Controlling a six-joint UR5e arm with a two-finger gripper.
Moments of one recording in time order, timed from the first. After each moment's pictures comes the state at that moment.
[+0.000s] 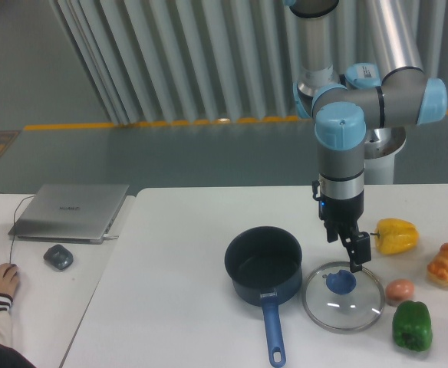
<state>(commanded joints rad) 2.24 -1.86 -1.56 -1.14 1.53 1.15</state>
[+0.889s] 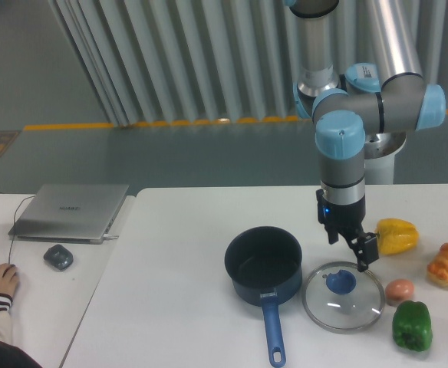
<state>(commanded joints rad) 2.24 -1.89 -1.59 -1.15 1.70 1.18</state>
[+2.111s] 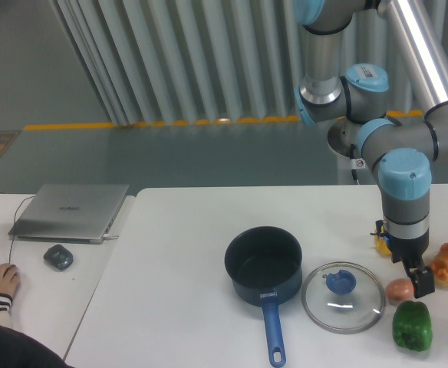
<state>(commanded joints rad) 2.40 -1.97 -1.64 -1.12 1.65 1.47</state>
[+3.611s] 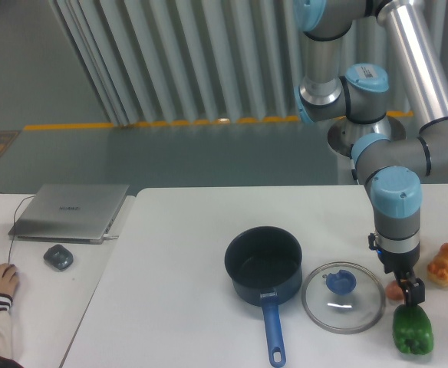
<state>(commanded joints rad) 2.36 -2.02 -1.61 -1.10 1.65 1.40</state>
